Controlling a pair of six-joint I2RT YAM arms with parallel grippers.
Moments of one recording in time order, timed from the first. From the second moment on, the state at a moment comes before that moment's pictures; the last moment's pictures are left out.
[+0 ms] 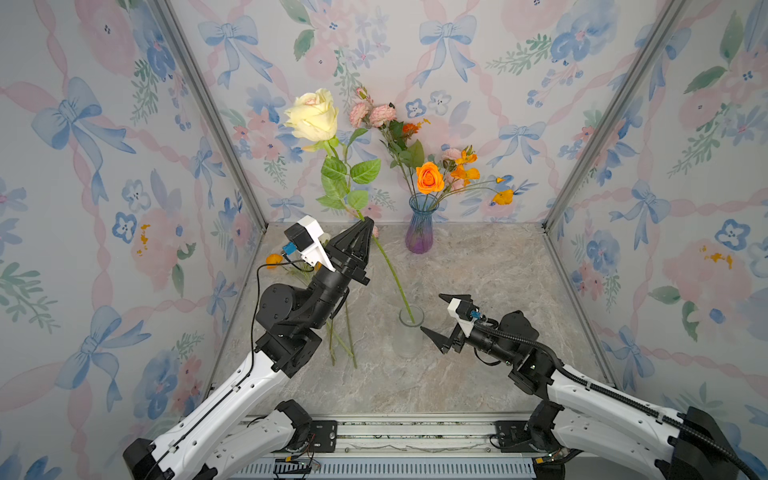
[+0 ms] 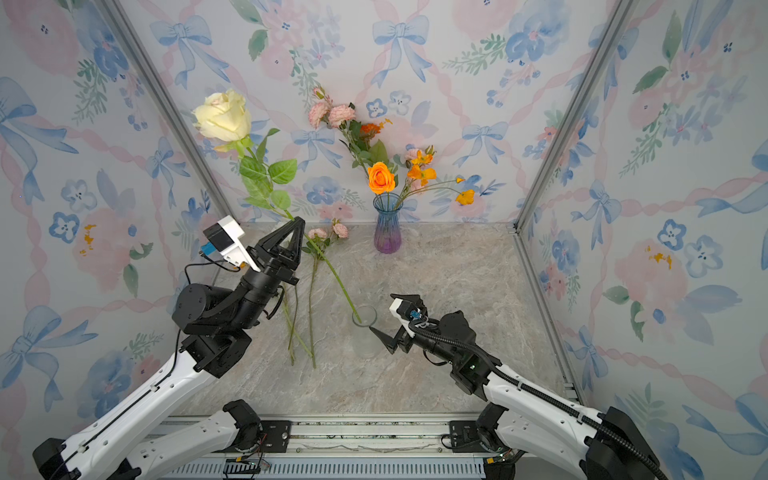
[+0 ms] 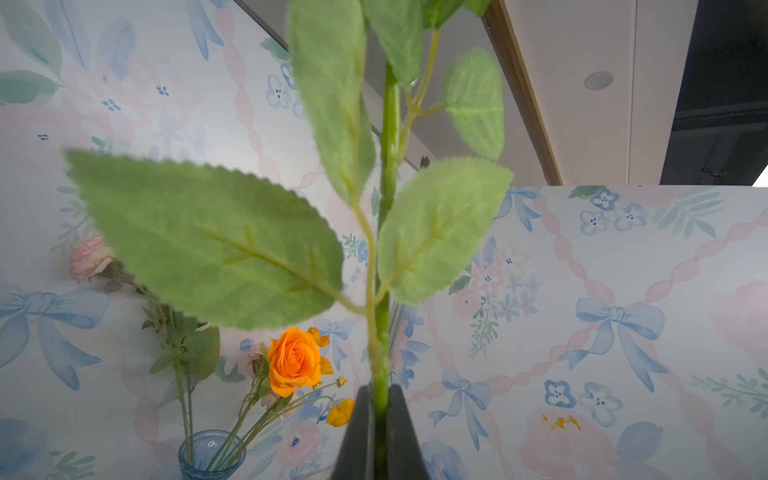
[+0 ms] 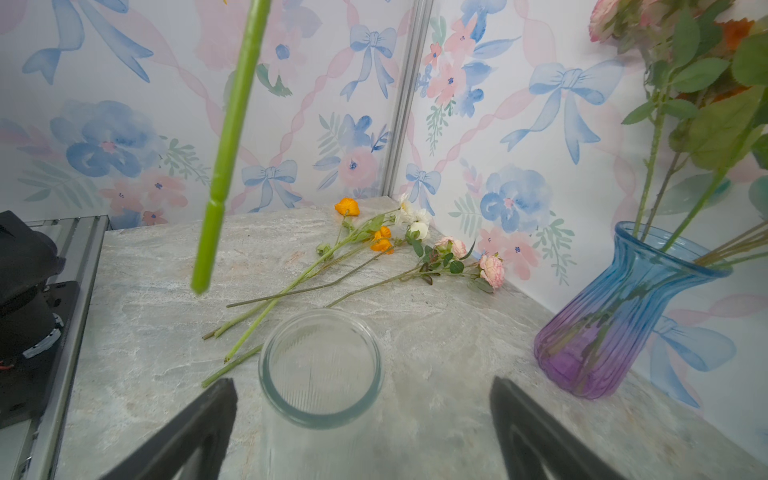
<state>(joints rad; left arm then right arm) -0.71 0.93 0.94 0.53 -0.04 -0.33 0.79 0.94 0.44 0.44 -0.21 -0.18</state>
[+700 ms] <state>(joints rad) -0.77 1.07 0.91 0.66 -0.06 -0.06 0.80 0.94 0.44 0.44 -0.23 -0.20</state>
